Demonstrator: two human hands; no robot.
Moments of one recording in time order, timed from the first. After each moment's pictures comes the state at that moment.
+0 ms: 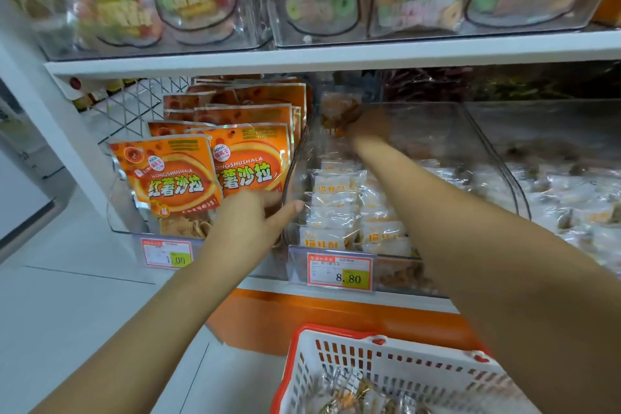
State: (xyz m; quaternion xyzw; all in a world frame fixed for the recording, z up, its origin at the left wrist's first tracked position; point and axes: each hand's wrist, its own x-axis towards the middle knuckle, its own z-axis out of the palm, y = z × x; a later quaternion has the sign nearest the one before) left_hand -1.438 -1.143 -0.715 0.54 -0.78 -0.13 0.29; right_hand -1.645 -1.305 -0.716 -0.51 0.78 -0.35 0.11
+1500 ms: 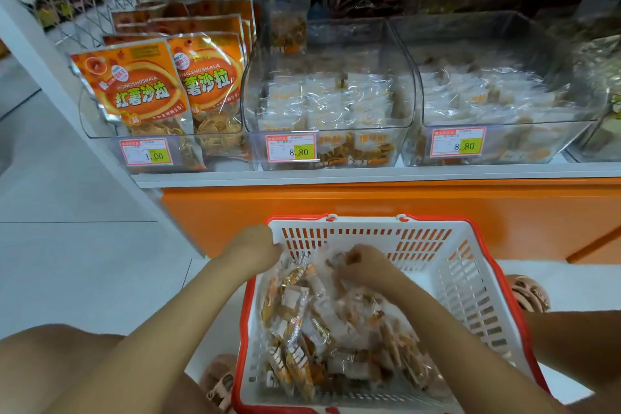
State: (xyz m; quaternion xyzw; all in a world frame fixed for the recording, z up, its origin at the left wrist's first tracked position) left_hand -1.443 -1.032 -0.841 0.60 -0.74 -0.27 -0.10; right_hand -1.634 -0.945 -0.879 -0.46 0.74 -0.16 0.46
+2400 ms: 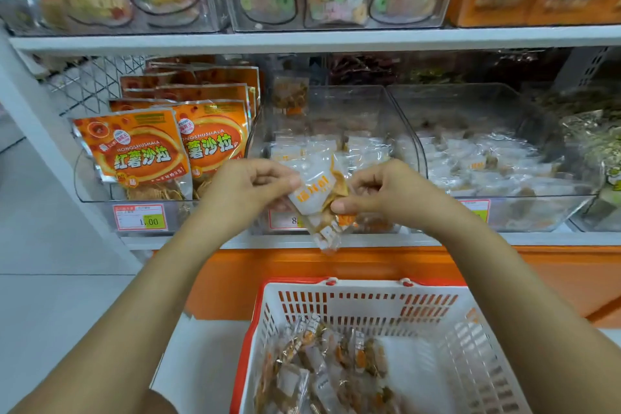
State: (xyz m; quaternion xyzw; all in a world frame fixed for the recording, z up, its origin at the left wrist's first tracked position) left_hand -1.466 -1.074 -0.682 0.43 -0.71 -0.42 0.36; right_hand -1.672 -1.018 -0.679 -0.64 0.62 -0.30 0.33
